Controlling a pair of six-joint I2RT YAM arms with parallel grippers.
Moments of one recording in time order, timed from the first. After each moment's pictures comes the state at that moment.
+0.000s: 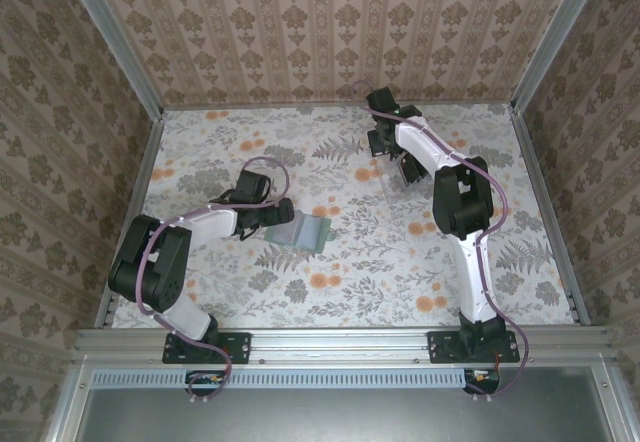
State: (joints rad) left arm -0.42 1.60 0.77 -0.16 0.02 -0.46; right arm 0.30 2.31 2.04 -0.83 0.24 0.13
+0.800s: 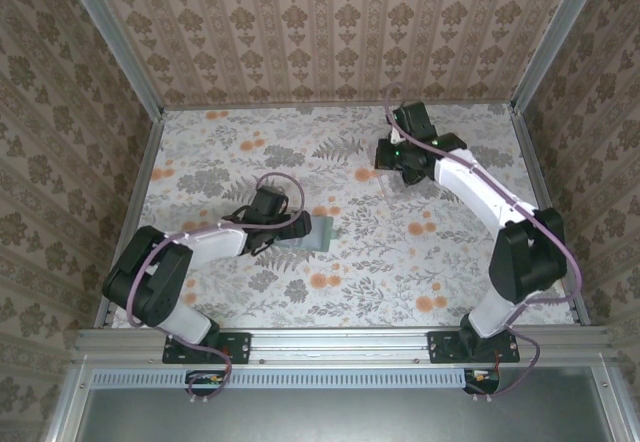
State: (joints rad) left arm -0.62 1.51 0.65 -0.05 -0.01 -0.59; right arm 0.34 1.63 1.36 -0.58 -0.09 0.42
